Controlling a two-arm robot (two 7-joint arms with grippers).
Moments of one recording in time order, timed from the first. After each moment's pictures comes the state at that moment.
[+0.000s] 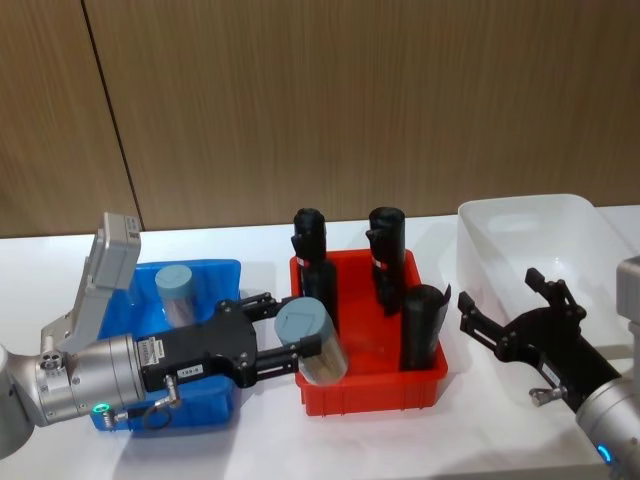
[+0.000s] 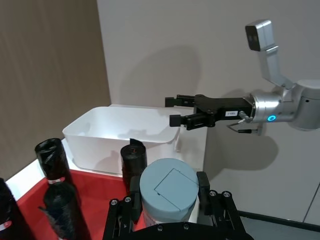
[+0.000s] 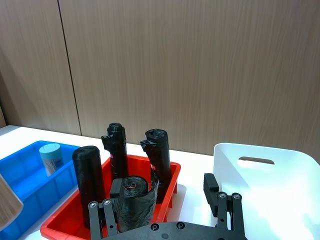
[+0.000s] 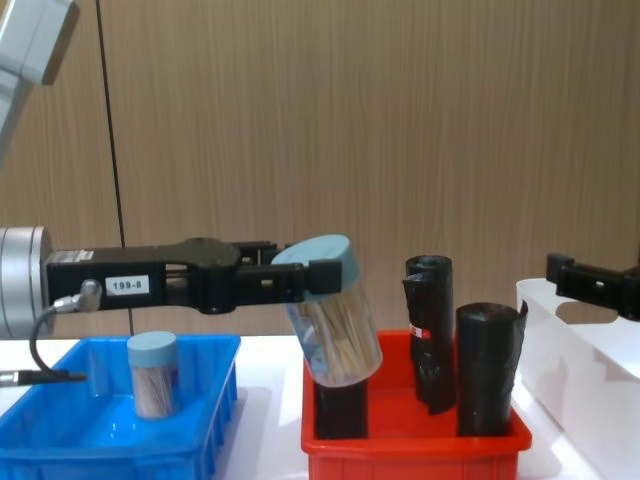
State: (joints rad) left arm -0.46 0.44 0.32 -1.30 -0.49 0.07 -1.09; right arm -0.01 0.34 -0.23 -1.77 0.29 0.03 0.07
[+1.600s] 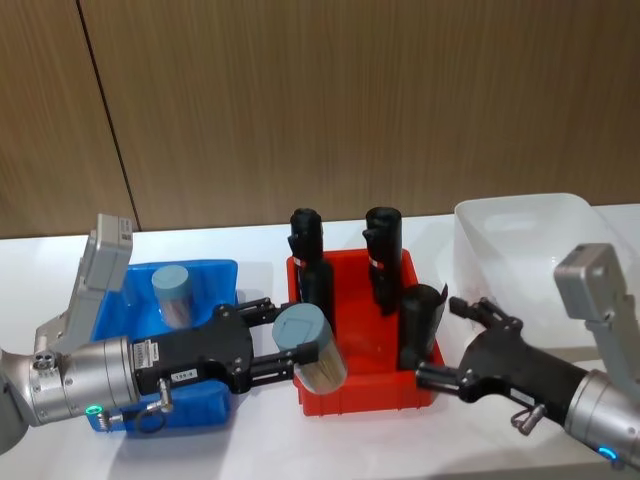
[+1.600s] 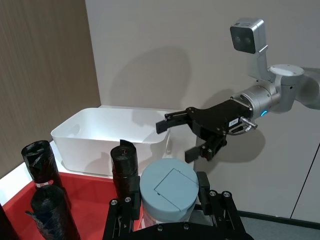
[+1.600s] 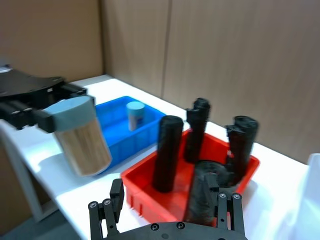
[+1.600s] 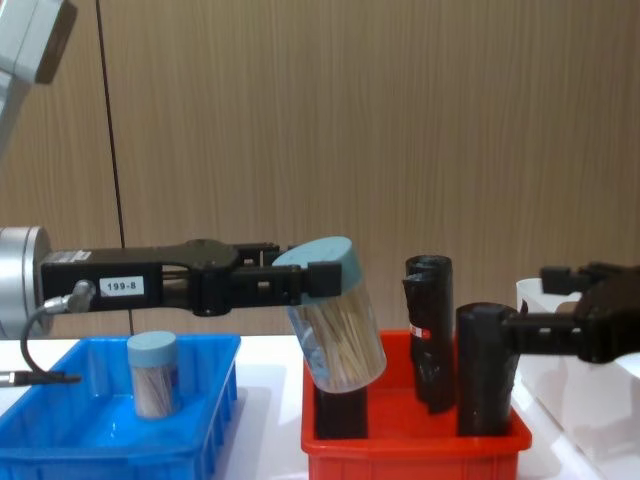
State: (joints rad) left arm -0.47 0.44 0.33 -1.28 -0.51 0.07 -1.14; right arm 0.06 0.41 -0.22 -1.76 0.25 0.18 0.49
